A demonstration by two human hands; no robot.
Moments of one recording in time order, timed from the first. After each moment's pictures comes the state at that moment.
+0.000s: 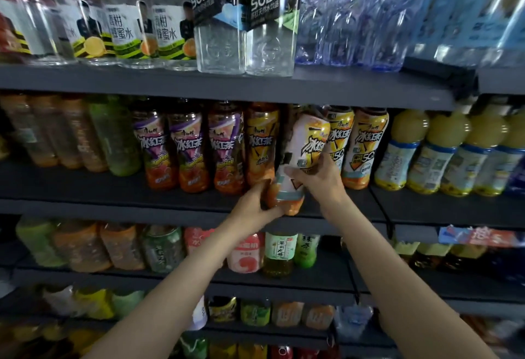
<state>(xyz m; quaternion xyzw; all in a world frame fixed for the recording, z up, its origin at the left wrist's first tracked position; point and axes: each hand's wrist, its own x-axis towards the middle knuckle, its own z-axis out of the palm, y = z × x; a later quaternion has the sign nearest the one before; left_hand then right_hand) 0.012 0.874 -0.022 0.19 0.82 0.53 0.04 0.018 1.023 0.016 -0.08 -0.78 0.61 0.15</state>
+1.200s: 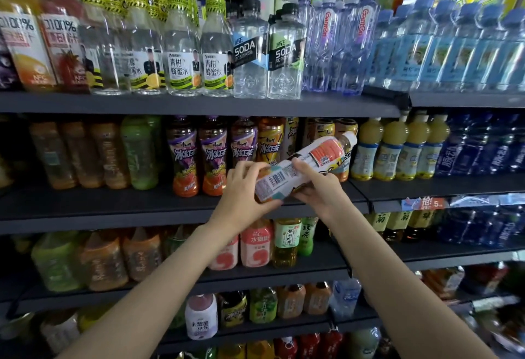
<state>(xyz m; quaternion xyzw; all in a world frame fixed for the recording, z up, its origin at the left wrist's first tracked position) 0.078 0.772 0.032 0.33 0.85 0.35 -0.19 0.119 0.929 0.053 -0.12 -0.54 0.82 0.15</state>
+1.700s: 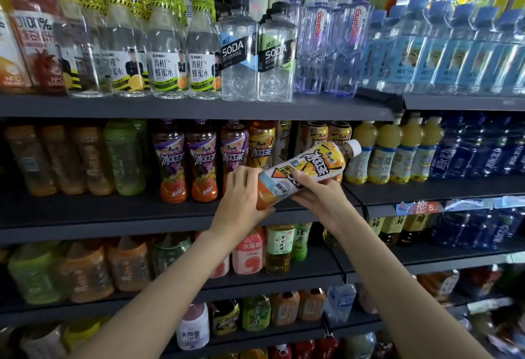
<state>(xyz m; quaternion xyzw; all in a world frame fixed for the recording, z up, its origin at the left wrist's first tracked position) 0.062 0.798 0.016 0.33 0.86 0.28 -0.28 0.111 0.961 0.039 -0.07 -0.55 0.82 0.14</state>
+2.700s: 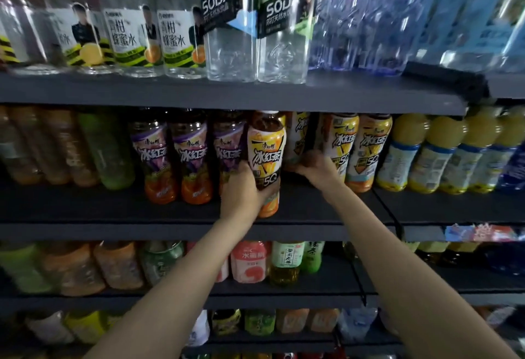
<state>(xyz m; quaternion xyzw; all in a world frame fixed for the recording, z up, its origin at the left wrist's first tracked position) -0.020 0.858 0.007 0.10 0.92 0.33 -0.18 -0.059 1.032 0.001 -0.10 -0.85 0.49 0.15</state>
